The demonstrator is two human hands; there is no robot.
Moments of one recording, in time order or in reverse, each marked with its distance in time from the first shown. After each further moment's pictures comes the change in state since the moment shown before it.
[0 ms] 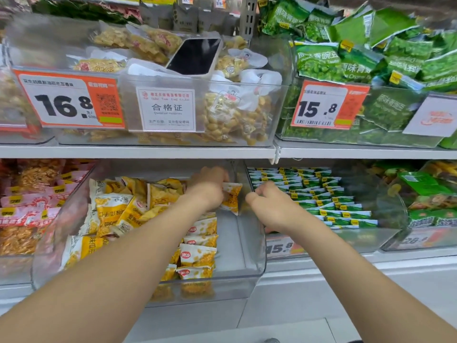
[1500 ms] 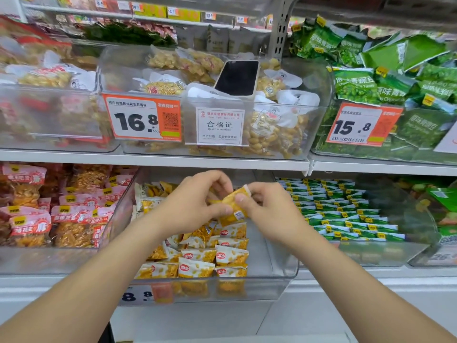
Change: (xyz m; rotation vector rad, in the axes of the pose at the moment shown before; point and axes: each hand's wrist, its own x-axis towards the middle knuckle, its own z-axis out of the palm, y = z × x) left_hand -0.110 -0.074 -0.086 -0.508 0.040 0.353; right_hand -0.020 -0.051 0.044 0.075 0.107 -0.407
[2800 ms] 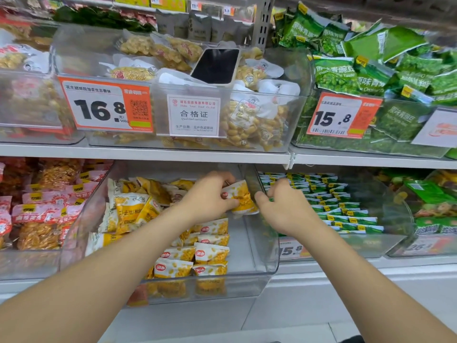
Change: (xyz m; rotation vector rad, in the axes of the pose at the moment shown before) left_hand 0.063 -0.018 0.070 0.181 0.001 -0.064; right_hand 0.001 0.041 -0.041 -0.297 0.054 0.320
